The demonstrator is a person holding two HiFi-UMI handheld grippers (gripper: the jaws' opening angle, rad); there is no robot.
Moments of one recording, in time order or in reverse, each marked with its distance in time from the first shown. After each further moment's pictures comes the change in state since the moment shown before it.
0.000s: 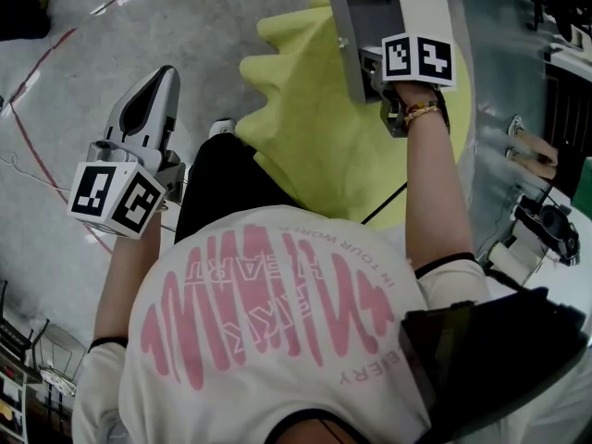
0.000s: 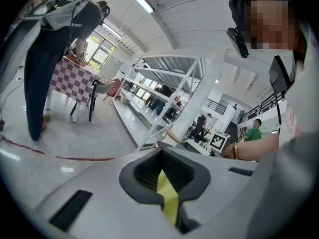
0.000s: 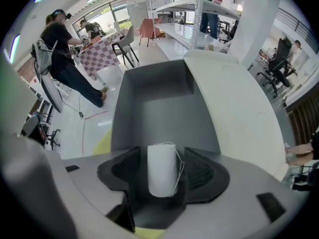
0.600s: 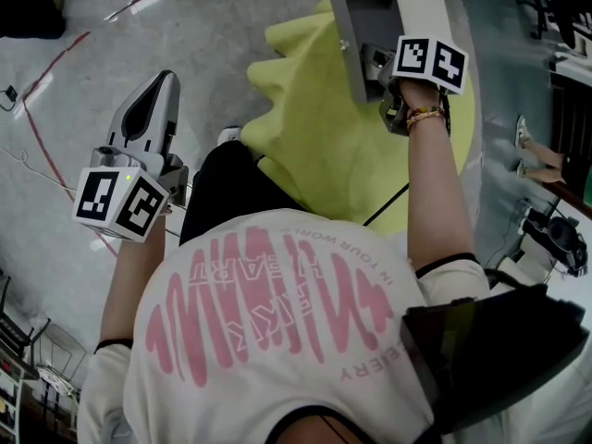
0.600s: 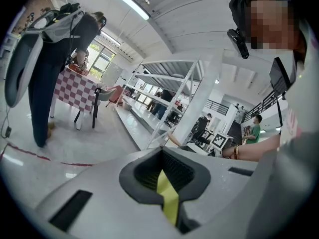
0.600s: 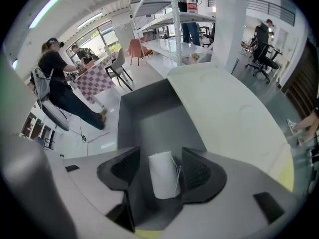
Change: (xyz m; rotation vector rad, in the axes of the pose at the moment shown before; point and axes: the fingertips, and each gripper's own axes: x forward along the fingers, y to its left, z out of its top) left arm -0.028 -0.018 0.014 0.042 -0.055 0.041; right arm -0.025 -0.008 0.013 0.178 -0.176 0.048
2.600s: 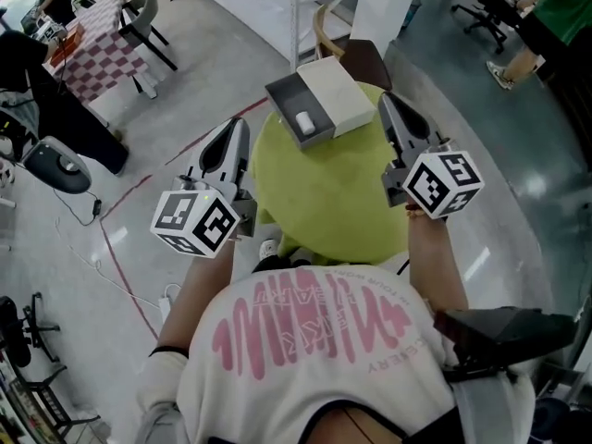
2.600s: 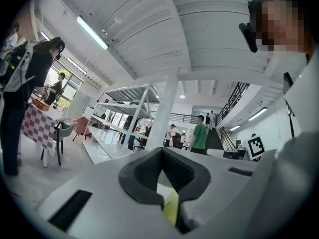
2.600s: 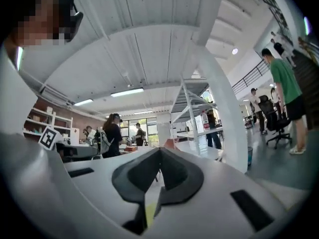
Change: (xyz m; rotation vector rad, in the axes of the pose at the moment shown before) left arm -0.061 -0.322 0.064 0.267 -0.288 -0.256; right arm -0.408 -0.025 -0.076 -0.231 -1.202 0.326
